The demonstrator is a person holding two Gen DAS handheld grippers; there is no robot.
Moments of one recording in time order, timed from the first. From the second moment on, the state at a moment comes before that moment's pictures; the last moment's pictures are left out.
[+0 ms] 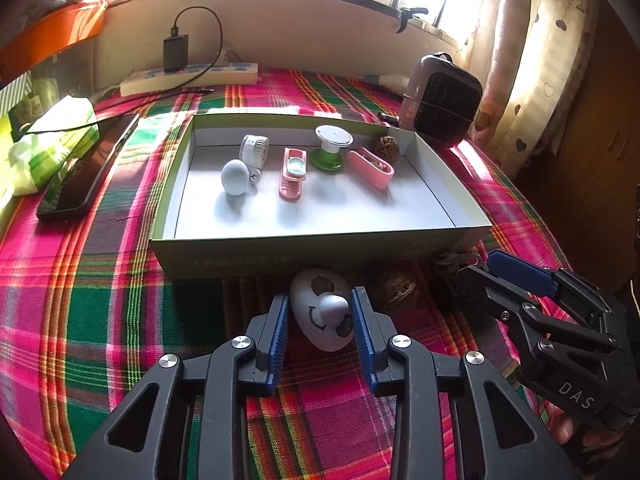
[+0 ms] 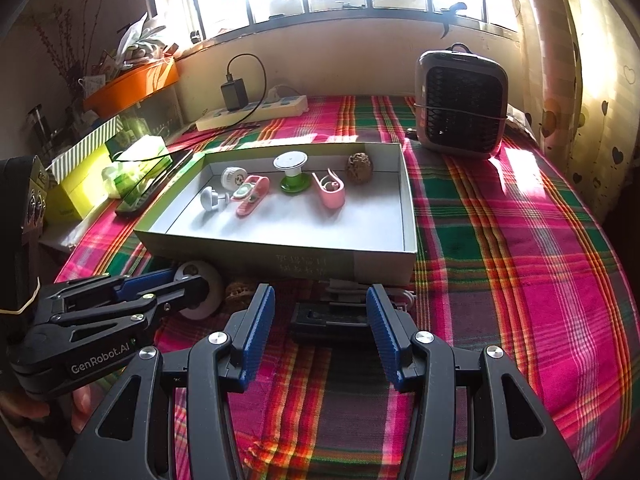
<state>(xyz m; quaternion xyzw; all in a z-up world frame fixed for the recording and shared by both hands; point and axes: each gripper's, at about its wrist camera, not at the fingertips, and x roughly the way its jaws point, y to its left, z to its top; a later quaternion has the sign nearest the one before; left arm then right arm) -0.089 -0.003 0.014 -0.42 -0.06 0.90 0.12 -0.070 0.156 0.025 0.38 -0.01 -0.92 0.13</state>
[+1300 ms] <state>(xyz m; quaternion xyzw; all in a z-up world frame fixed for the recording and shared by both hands) -0.083 -0.046 0.015 -0.42 -0.08 0.90 0.08 -0.084 0.099 0.008 0.41 0.07 -0.89 0.18</state>
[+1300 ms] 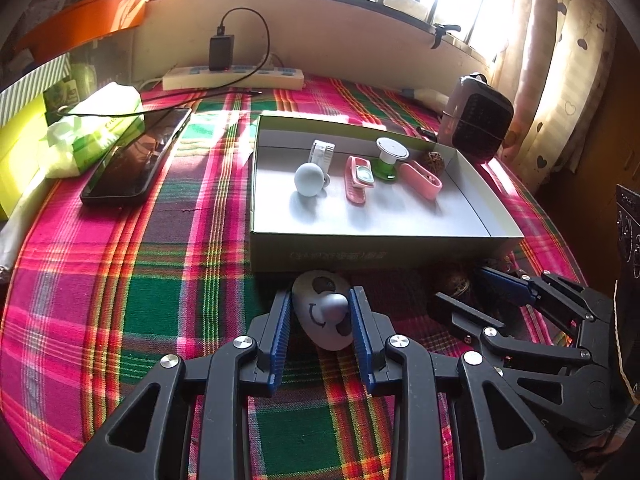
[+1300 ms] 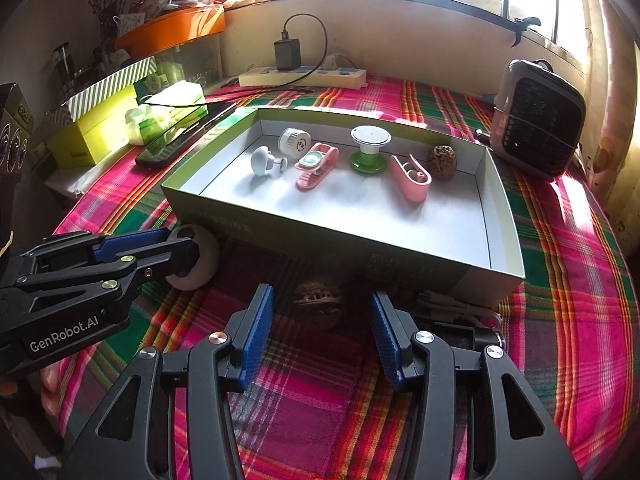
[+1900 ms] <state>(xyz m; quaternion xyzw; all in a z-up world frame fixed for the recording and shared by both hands) -0.083 -0.044 0.015 -0.42 -0.07 0.90 0.08 -0.085 0.101 0.006 0.41 0.07 -0.89 0.18</state>
